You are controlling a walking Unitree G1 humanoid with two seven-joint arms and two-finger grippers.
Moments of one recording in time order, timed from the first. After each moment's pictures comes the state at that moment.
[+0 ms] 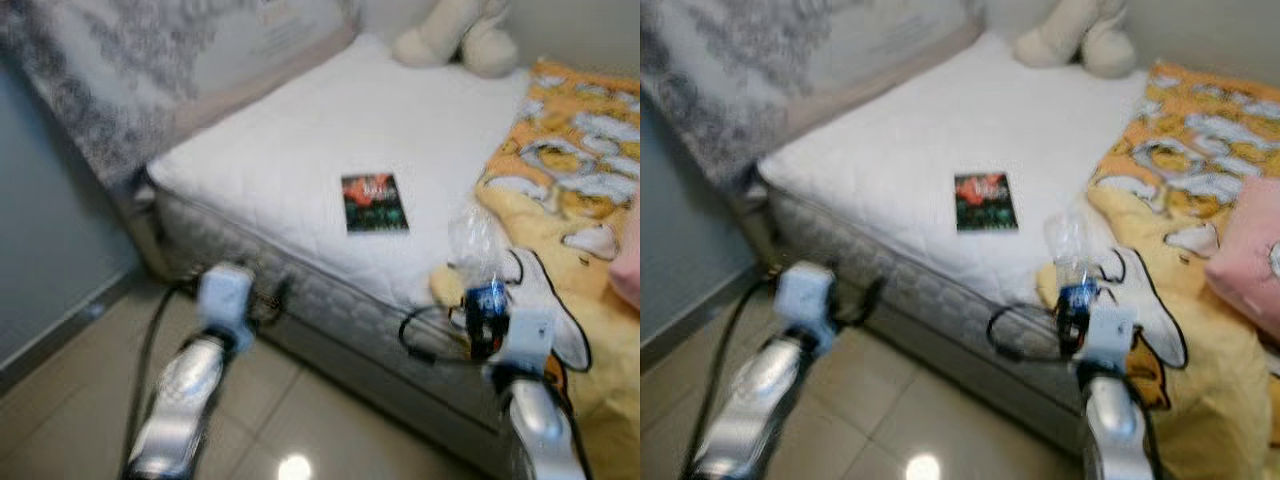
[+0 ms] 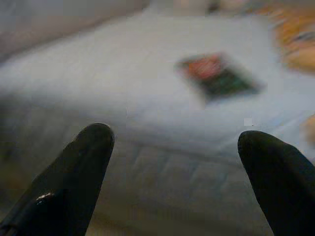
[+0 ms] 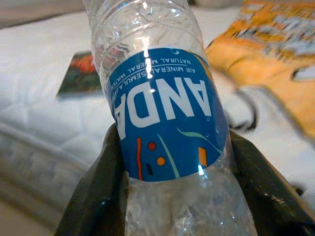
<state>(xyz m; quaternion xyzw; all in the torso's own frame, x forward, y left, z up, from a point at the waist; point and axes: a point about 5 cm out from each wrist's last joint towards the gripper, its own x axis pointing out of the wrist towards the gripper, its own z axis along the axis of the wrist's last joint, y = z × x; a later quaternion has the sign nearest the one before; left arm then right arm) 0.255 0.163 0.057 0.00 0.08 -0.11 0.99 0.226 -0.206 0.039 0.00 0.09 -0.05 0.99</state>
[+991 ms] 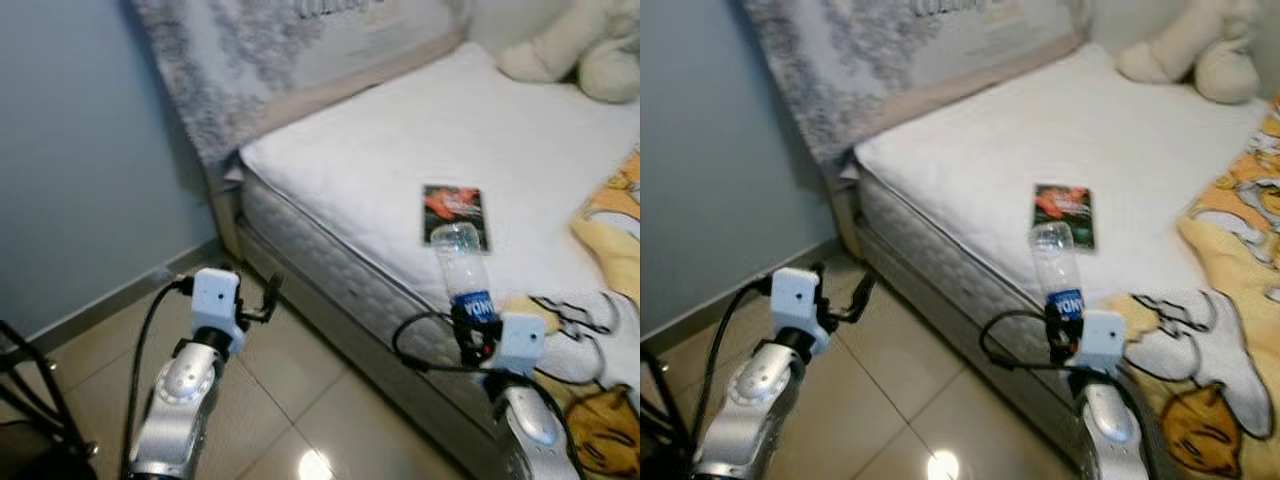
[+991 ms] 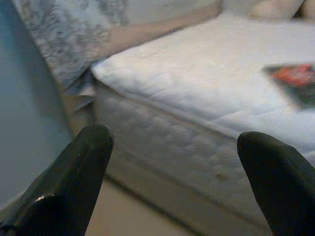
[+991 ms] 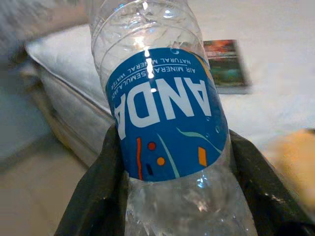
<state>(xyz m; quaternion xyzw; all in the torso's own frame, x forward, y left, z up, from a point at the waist) 0.262 0.158 0.069 0.03 0.05 -0.10 0.99 0.238 -0.192 0.041 0.06 0.08 -0.01 0.99</state>
